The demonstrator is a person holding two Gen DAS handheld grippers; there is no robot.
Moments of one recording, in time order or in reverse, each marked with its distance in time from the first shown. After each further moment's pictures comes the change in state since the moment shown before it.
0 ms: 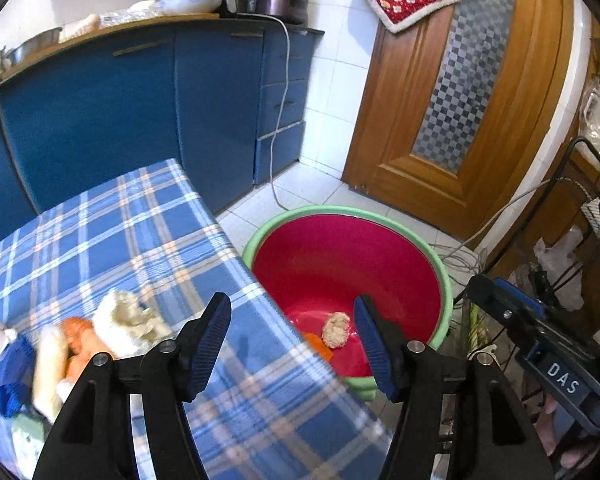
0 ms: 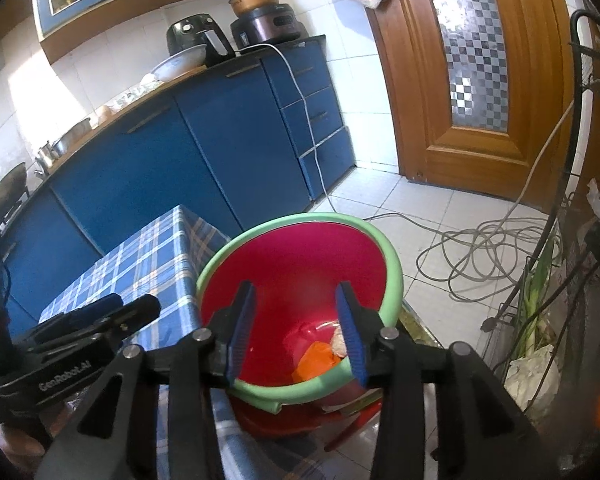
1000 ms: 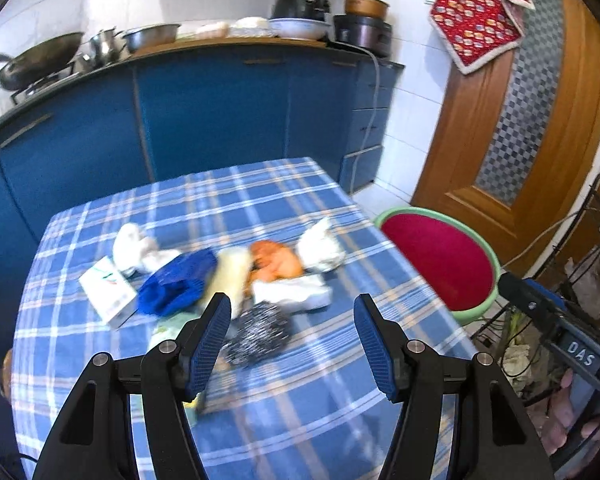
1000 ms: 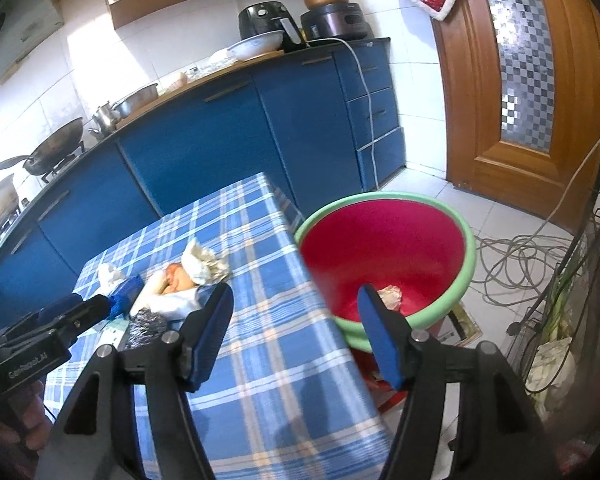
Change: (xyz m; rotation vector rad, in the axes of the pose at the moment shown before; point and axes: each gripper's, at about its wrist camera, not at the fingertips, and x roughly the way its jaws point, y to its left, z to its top) left arm -0.132 0.101 -0.076 -0.147 -0.077 0.217; right arm -0.048 0.081 -0.043 -0.130 0.029 0.131
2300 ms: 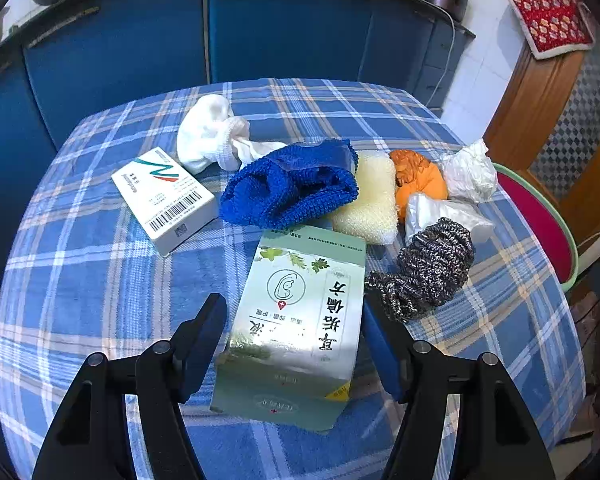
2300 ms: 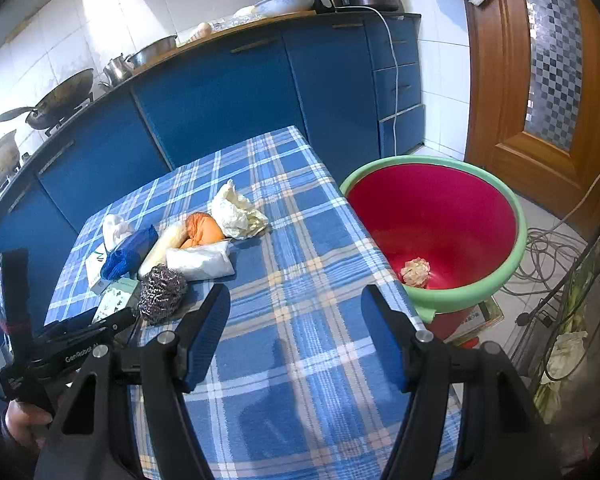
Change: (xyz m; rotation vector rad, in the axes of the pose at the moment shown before) left arm 0.075 0.092 -0.049 -0.137 0.186 0.093; right arm 0.040 0.049 -0.025 -0.076 0.118 0.005
